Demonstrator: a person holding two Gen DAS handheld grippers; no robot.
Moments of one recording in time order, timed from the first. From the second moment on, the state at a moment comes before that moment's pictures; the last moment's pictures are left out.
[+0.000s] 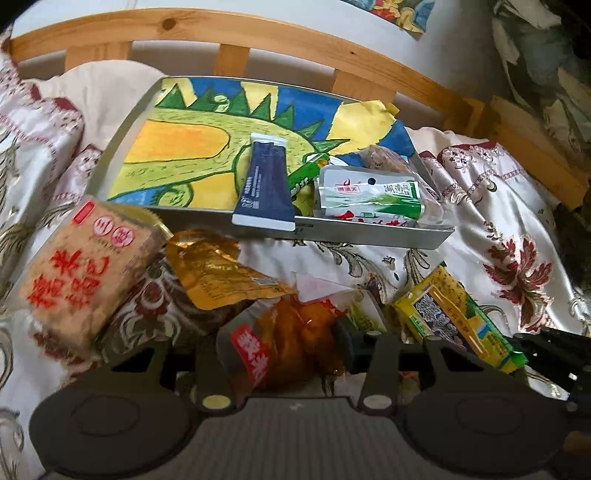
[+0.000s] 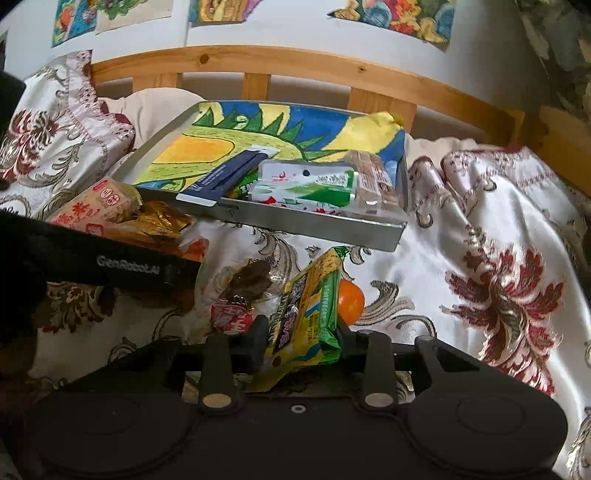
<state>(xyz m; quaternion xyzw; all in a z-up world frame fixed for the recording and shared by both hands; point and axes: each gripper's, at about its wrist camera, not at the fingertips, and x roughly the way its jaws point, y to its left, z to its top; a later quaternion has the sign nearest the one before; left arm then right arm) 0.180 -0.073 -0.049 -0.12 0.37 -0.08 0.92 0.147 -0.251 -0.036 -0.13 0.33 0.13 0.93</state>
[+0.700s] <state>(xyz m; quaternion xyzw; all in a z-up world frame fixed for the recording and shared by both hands) 0.134 -0.059 -0.015 -0.17 0.38 -0.10 0.90 0.120 -0.247 -0.008 -0.15 0.23 0.13 0.95</state>
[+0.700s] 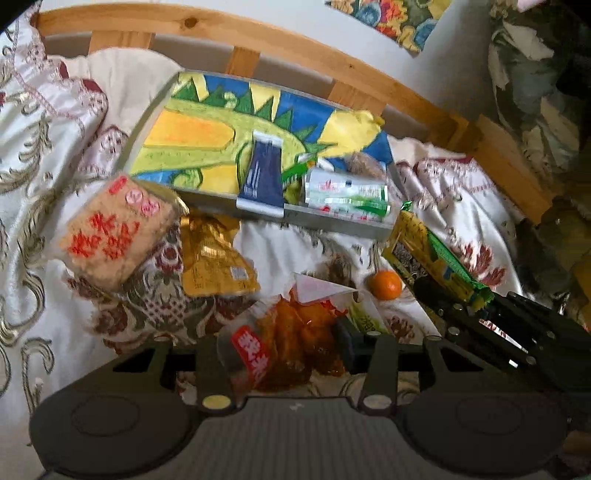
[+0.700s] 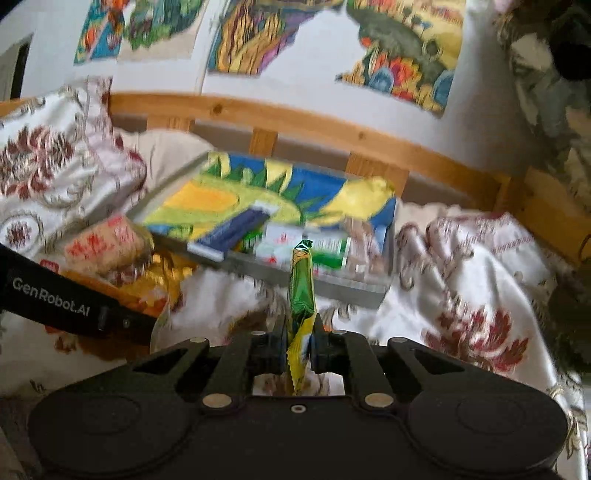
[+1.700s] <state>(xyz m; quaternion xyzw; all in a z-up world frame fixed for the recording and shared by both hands) 0.322 -0.070 0.011 -0.15 0.31 0.01 0.94 0.254 -0.248 0.005 -0.11 0.11 0.14 0.98</state>
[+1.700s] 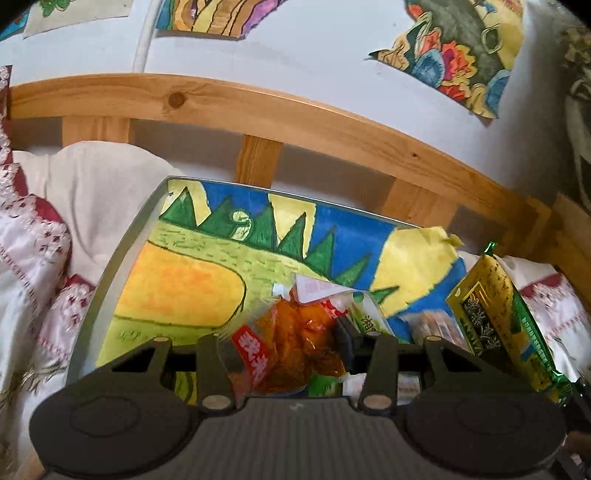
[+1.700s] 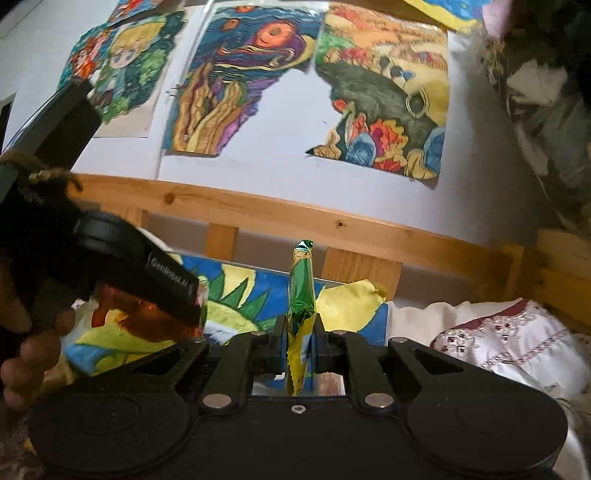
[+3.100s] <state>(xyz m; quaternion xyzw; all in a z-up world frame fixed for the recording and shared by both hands) 0.339 -0.081 -0.001 -0.14 0.27 -0.01 0.95 0.297 -0.253 -0.014 -0.07 0.17 0.14 0.97</state>
